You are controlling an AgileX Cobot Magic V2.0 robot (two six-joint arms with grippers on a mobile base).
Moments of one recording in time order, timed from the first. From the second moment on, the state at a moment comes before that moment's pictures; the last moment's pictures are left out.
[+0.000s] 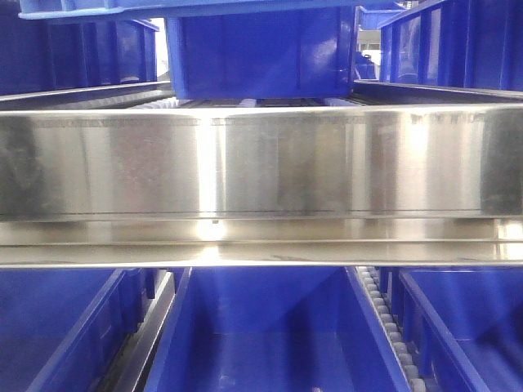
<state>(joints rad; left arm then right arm) -0.27 1.70 -2.10 -0.05 1.10 -0.25 0.27 1.66 -2.07 0.24 1.03 0.08</state>
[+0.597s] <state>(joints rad) -0.27 1.70 -2.10 -0.05 1.10 -0.25 0.27 1.66 -2.07 0.24 1.03 0.08</state>
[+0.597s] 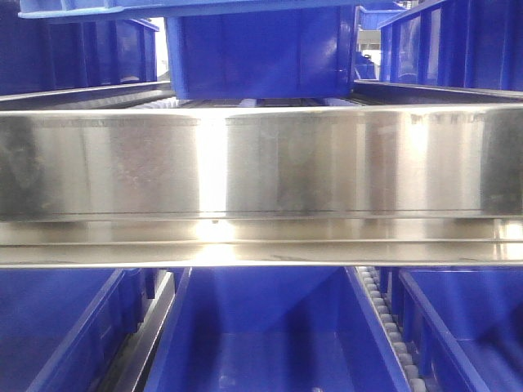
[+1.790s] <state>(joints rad) -0.27 1.70 -2.10 -0.05 1.10 -0.25 0.27 1.66 -2.07 0.24 1.03 0.08</state>
